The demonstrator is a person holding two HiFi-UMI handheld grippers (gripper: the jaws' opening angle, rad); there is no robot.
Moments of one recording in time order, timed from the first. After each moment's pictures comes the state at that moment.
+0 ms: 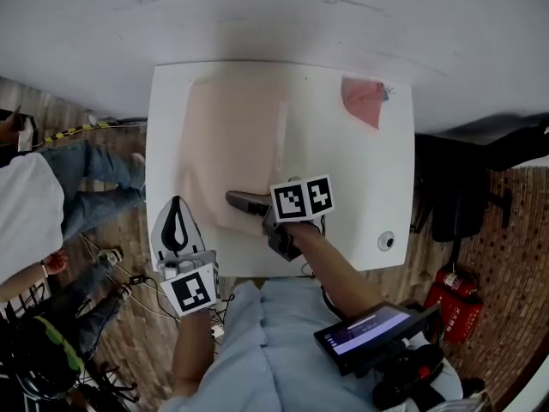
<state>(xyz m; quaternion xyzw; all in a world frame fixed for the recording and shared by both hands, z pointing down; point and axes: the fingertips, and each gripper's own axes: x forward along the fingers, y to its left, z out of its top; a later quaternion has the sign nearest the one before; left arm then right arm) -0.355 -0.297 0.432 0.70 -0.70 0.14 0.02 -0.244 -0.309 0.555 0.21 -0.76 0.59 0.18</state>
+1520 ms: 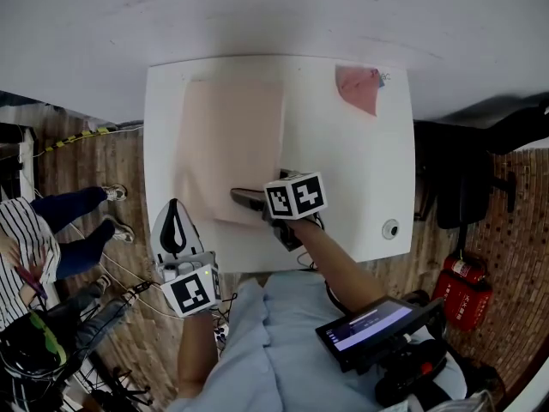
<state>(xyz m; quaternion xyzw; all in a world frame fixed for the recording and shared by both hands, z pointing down) -0.354 -0.289 0.436 0.71 -0.69 0.15 0.02 -0.213 -0.314 0.597 0.29 -0.77 0.50 0.26</state>
